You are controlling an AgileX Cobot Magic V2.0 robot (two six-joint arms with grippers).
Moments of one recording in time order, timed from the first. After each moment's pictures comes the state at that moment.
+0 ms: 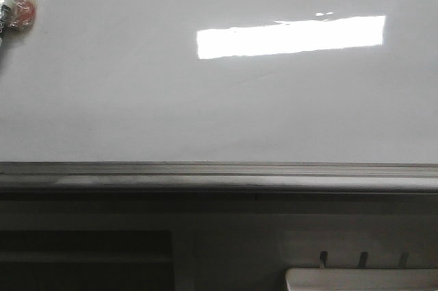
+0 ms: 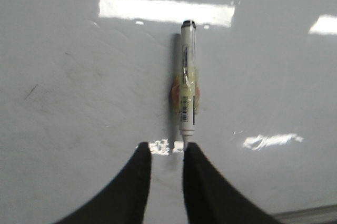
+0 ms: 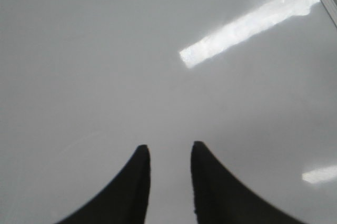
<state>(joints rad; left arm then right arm) -0.17 0.27 -0.37 -0.42 0.41 0.26 0.02 0.01 -0.35 0.19 0.39 0.23</state>
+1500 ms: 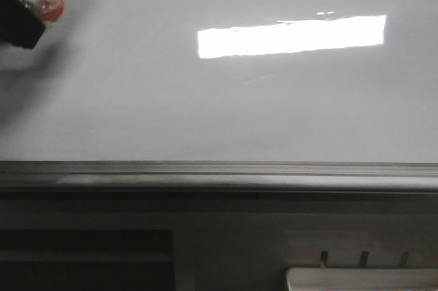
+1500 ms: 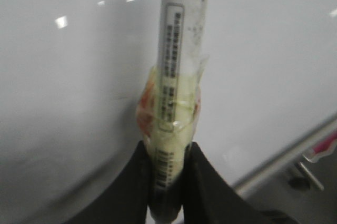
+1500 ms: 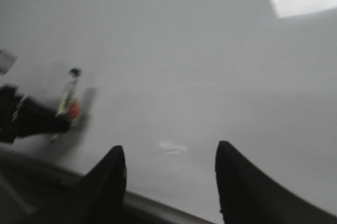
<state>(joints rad) -0.43 1.04 -0.78 -0.46 0.58 0.54 0.02 0.22 -0.58 0.86 0.73 -0.58</state>
